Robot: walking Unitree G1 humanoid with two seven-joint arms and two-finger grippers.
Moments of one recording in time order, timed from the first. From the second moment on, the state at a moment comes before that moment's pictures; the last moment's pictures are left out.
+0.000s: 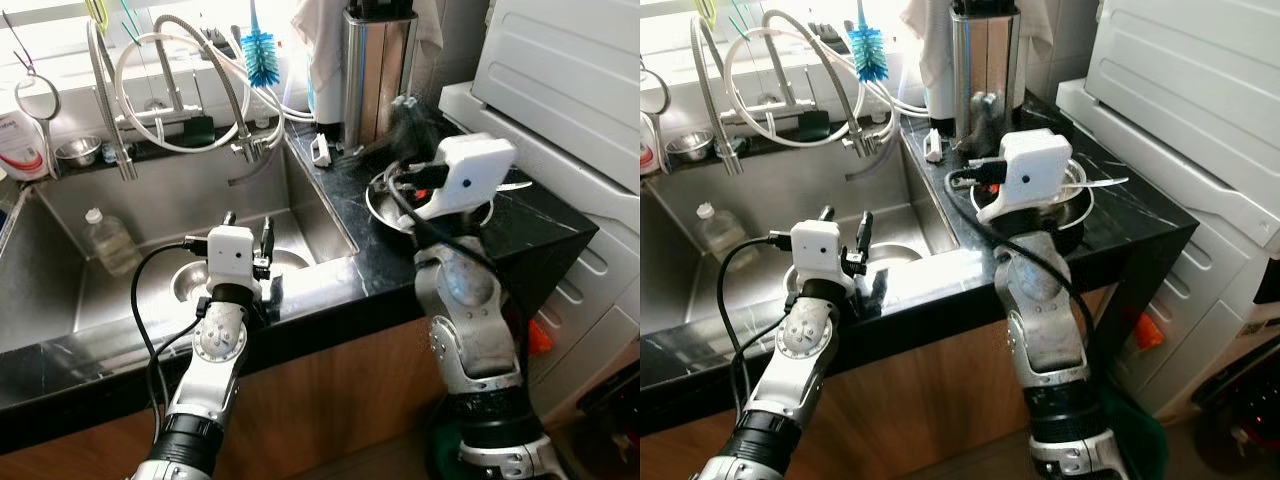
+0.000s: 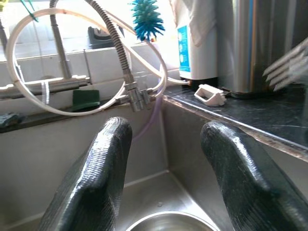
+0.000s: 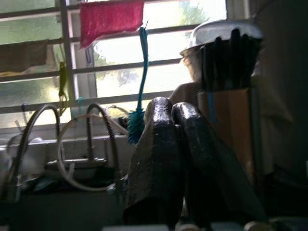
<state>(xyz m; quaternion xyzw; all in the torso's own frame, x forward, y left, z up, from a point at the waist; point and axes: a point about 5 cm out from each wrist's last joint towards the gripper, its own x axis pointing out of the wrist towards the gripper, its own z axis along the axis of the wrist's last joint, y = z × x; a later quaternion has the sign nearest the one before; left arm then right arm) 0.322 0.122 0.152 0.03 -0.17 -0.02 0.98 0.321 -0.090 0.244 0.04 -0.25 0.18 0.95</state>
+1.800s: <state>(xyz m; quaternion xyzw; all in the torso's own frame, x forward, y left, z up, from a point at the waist) 0.332 0.155 0.144 0.08 -0.10 -0.07 0.99 0.341 -0.089 0.167 0.05 -0.12 0.20 0.97</state>
